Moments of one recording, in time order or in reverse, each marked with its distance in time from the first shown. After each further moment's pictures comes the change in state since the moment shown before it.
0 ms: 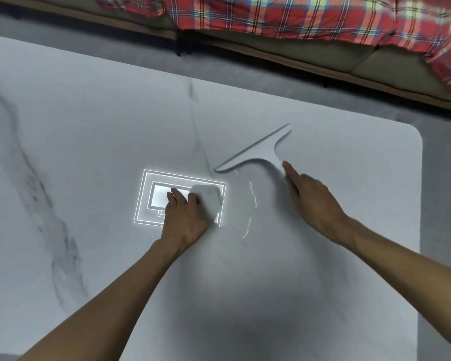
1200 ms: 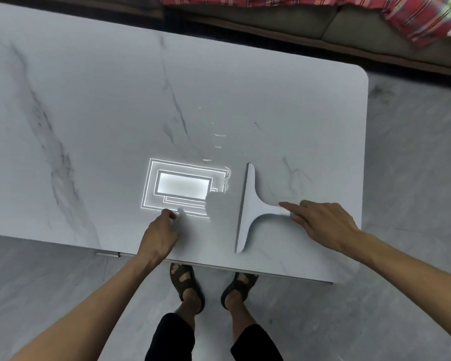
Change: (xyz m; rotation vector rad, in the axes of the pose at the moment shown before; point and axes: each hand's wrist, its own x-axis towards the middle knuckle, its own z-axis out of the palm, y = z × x) left_hand -0.245 0.005 0.139 -0.272 0.050 -0.107; right_hand -0.278 0.146 0.037 -0.306 -0.105 -0.284
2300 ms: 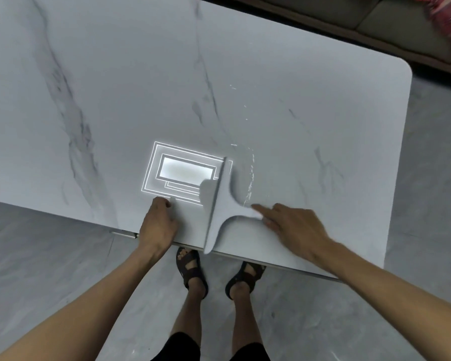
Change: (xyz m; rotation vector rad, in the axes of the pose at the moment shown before) left_hand 0.010 -0.077 -0.003 -0.046 0.178 -0.069; right_hand 0.044 -0.124 0.028 0.133 -0.026 -0.095
